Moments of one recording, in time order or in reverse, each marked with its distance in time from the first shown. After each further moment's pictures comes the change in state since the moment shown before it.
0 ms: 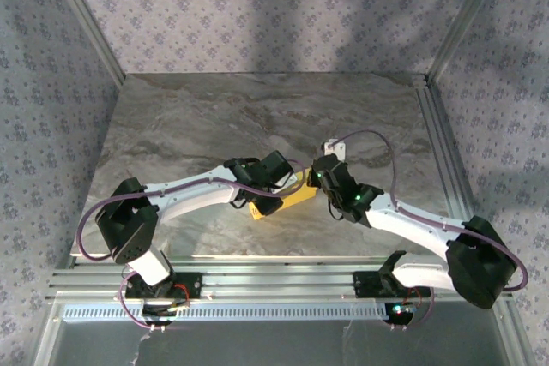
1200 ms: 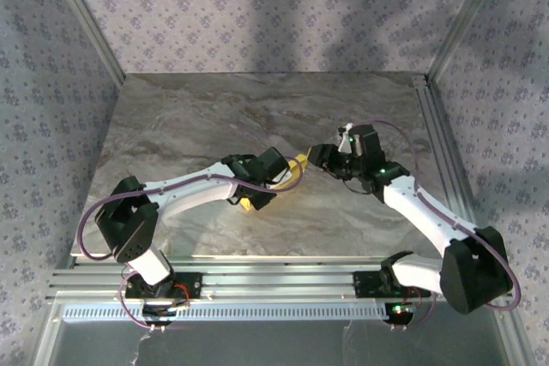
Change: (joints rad) left arm 0.037 0.001 0.006 -0.024 -0.071 0.053; right arm -0.361 0.009 0.142 -0.153 -0.857 0.297
